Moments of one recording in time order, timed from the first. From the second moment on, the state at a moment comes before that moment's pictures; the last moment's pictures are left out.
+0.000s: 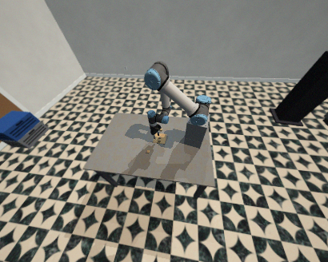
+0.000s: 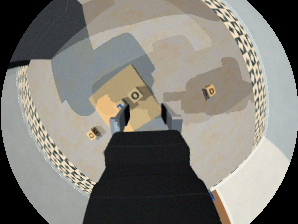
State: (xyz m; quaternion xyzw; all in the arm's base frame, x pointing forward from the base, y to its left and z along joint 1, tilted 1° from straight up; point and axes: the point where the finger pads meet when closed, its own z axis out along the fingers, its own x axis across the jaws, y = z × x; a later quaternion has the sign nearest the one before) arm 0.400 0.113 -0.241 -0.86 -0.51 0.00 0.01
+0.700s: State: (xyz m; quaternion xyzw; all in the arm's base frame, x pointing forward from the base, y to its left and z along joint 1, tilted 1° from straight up) arm 0.412 0.142 -0.243 -0.70 -0.71 0.00 0.00
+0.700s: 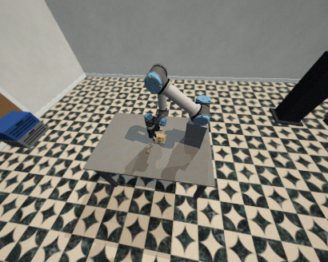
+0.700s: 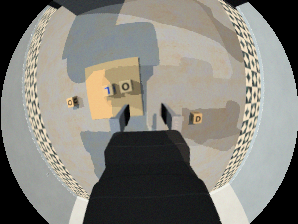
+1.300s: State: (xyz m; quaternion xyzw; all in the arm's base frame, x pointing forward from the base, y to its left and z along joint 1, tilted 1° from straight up) arm 0.424 0.170 -0.244 -0.54 -0.84 -0.01 0.00
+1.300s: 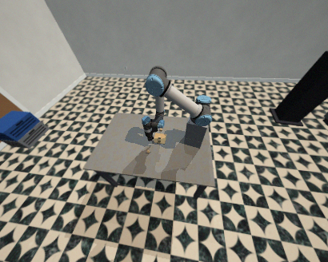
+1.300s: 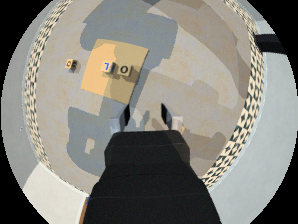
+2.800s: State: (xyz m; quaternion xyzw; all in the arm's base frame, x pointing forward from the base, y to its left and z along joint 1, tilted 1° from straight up) arm 0.451 0.258 -0.241 -0.05 -1.00 -0.01 0.00
